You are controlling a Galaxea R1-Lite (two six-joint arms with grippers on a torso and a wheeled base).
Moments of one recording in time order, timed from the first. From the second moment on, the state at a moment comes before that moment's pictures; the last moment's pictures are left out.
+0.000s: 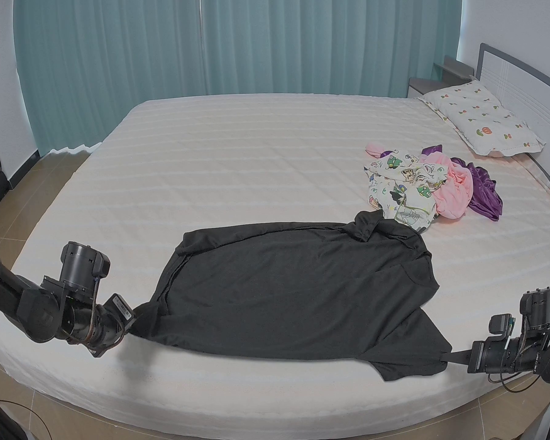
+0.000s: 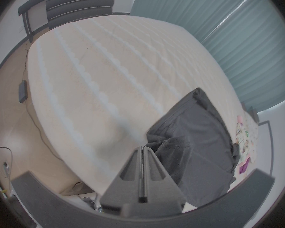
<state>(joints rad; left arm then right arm) -0.17 1.75 -0.58 -0.21 0.10 -0.98 -0.04 1.80 -0.02 -0.99 0.57 0.27</state>
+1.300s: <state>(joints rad) -0.27 1.70 -0.65 0.01 0.02 -0.93 -0.12 1.65 -0.18 -0.74 0.51 0.41</state>
